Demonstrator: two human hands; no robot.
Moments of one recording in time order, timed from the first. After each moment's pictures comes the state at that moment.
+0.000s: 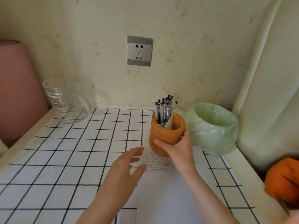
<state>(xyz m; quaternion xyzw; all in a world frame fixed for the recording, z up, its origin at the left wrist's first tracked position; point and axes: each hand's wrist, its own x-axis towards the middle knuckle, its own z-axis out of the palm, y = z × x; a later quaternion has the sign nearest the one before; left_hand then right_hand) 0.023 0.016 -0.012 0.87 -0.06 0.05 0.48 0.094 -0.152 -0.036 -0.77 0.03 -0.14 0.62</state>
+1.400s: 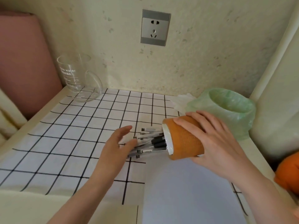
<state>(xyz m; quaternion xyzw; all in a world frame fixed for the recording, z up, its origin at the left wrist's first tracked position) 0.016 0.041 -0.017 0.79 0.09 0.03 0.60 0.037 -0.202 0.019 -0.95 -0.27 -0.16 0.03</state>
